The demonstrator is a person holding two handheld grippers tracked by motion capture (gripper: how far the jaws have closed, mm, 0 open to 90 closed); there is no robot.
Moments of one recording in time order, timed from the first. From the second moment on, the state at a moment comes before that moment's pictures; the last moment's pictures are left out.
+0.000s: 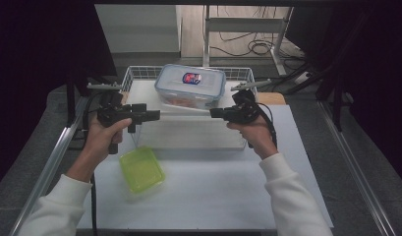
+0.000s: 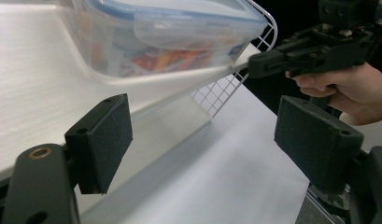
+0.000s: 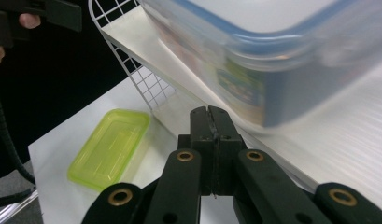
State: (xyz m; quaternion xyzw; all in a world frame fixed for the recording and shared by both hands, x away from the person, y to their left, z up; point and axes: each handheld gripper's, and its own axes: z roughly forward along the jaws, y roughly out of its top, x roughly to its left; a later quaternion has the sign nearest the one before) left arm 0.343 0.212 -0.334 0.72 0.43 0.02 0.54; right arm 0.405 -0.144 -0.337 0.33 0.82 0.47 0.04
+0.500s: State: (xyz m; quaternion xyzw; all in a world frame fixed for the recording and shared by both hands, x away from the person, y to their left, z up) left arm 0.338 0.209 -0.351 0.73 0.43 0.01 0.53; right arm 0.429 -0.146 -0.341 0.37 0.79 0.48 0.06
